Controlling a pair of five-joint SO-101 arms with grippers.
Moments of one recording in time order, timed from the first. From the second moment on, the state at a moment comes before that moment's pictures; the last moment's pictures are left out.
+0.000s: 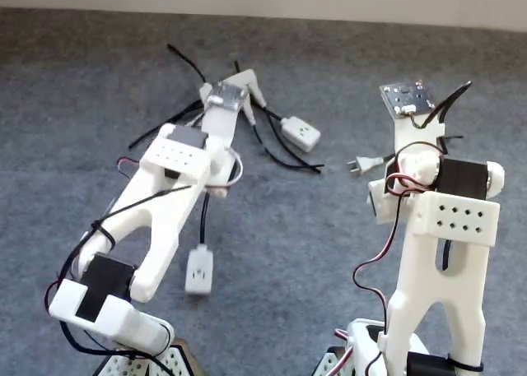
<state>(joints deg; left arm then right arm) 11.0 1.0 19.9 63.3 1.7 2.0 -29.1 13.1 95.4 21.9</state>
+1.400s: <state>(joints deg) 19.0 1.1 -12.4 60.2 0.8 2.0 -28.4 17.8 89.6 22.0</state>
